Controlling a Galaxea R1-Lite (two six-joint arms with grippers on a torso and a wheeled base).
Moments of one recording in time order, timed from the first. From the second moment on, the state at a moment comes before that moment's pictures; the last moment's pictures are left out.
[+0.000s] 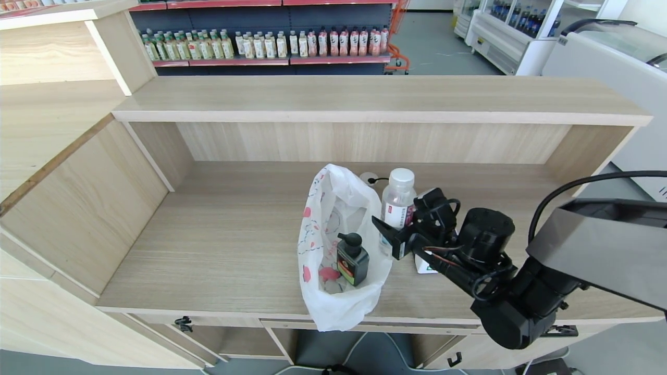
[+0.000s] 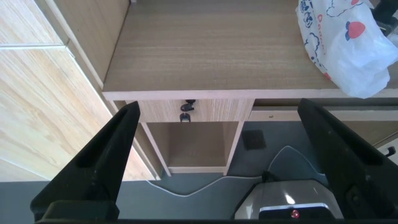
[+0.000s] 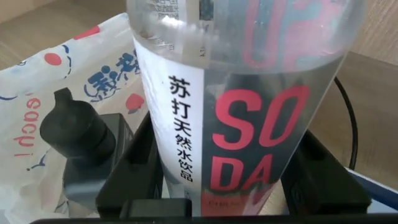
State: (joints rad) left arm -0.01 0.00 0.00 0.04 -0.04 0.03; right arm 0.49 2.22 -0.76 -1.57 0.15 -0.17
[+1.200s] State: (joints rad) left arm -0.01 0.00 0.00 0.04 -0.04 0.03; right arm 0.42 2.51 -1.19 -1.57 0.77 -0.08
